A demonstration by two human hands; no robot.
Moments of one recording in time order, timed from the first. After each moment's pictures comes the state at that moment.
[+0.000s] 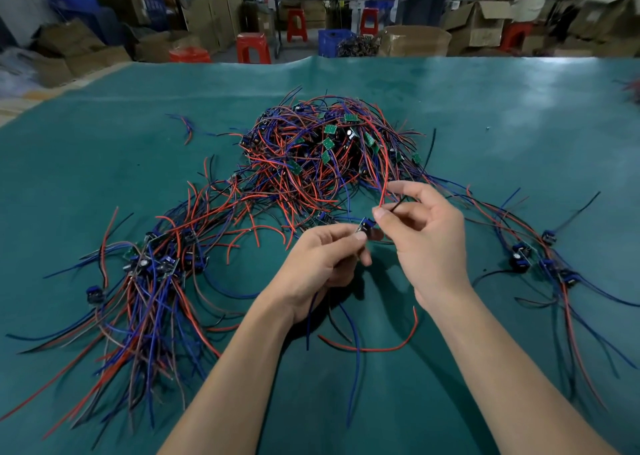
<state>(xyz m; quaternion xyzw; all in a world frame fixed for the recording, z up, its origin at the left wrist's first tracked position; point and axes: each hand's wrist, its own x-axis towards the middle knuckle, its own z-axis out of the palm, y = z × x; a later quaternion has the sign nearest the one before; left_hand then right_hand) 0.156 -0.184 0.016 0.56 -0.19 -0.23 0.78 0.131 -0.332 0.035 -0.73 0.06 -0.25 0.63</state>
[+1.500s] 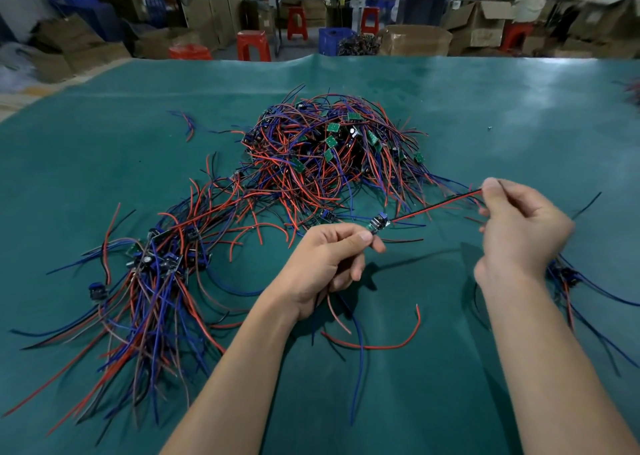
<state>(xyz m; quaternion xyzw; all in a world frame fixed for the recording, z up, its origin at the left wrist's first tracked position) 0.154 -0.182 0.019 0.60 -0.19 -0.21 0.75 0.139 -0.399 0.043 -0.57 0.24 -0.44 0.65</state>
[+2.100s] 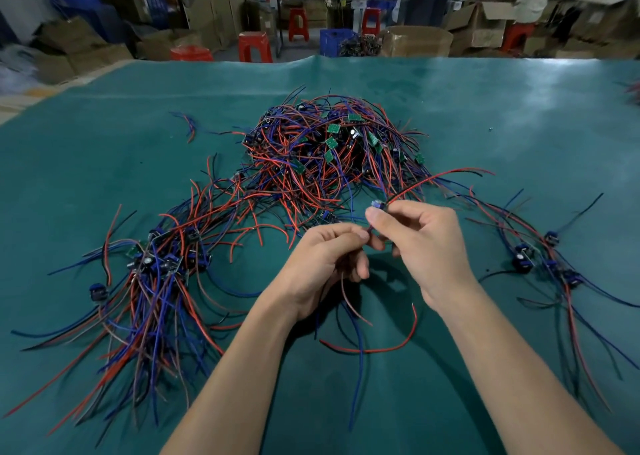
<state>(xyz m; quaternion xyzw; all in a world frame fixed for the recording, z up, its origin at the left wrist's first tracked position) 0.150 -0.185 0.027 0.57 -0.17 -0.20 0.78 0.135 -0.337 0.031 -0.76 0.00 -0.19 0.62</state>
